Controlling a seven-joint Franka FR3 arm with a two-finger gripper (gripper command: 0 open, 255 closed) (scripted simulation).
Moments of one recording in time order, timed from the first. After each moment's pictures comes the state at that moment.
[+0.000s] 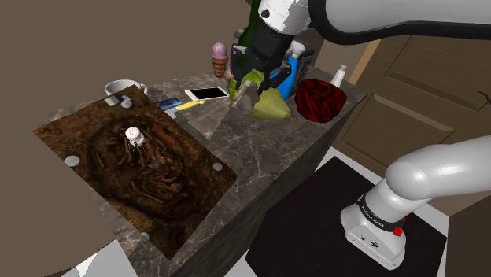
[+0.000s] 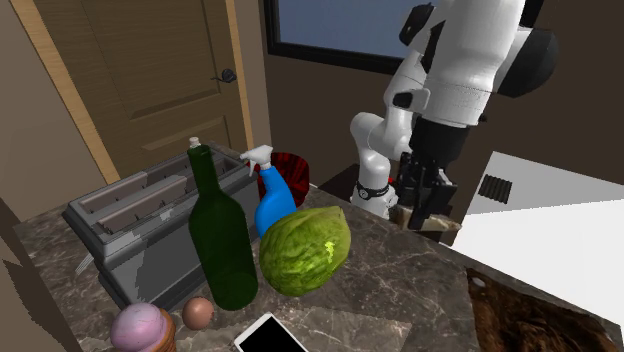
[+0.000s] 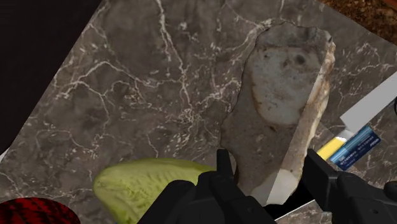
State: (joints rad) arm -0.27 -0.53 0.77 -2.10 0.26 1.96 1.16
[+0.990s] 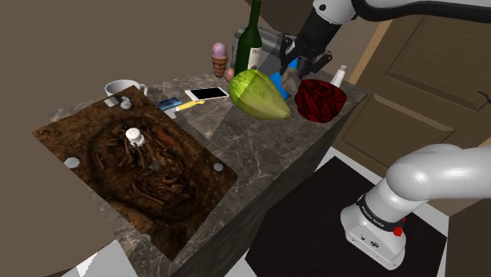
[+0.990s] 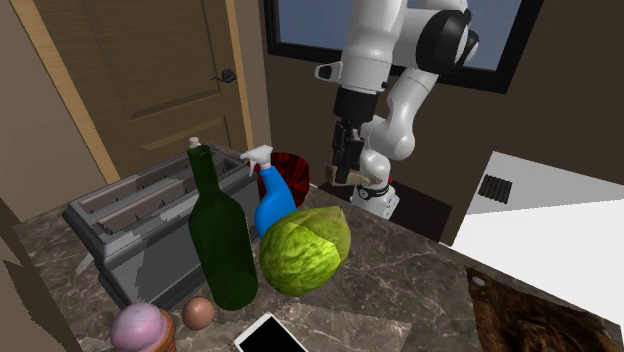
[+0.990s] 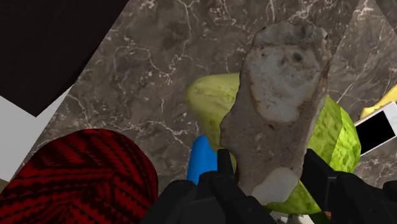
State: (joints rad) arm -0.24 -0.70 0.44 -2.30 0.26 1.92 0.84
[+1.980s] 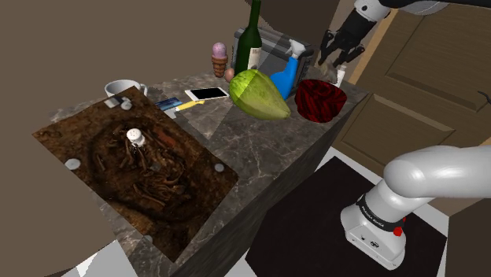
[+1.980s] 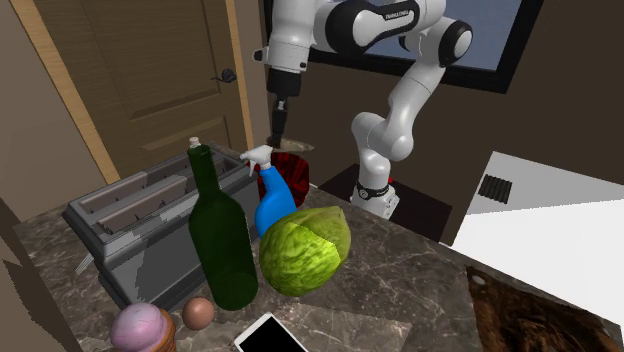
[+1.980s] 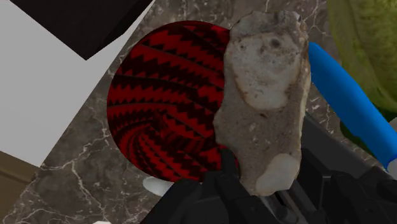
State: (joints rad) arm -0.33 -0.69 0.11 -2.35 0.15 1.93 0.47
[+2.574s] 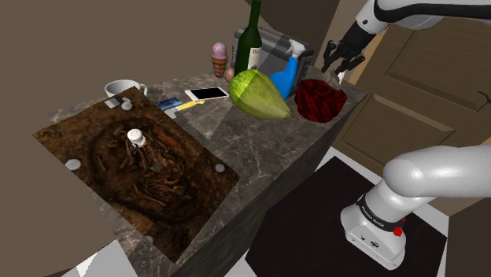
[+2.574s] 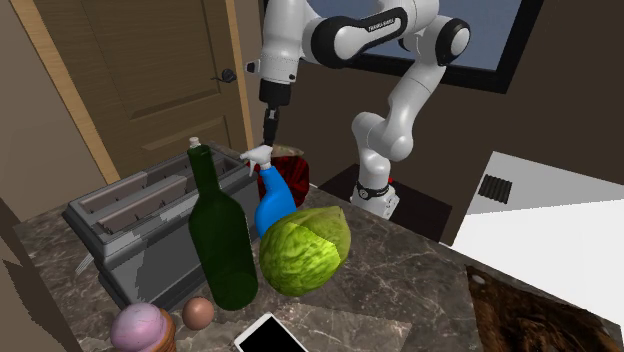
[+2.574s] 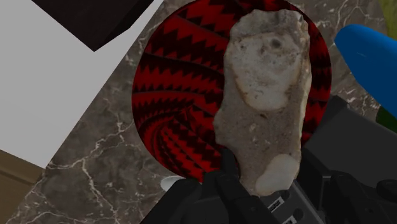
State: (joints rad) arm -0.35 -0.68 0.05 -2.42 0.13 2.01 0.39
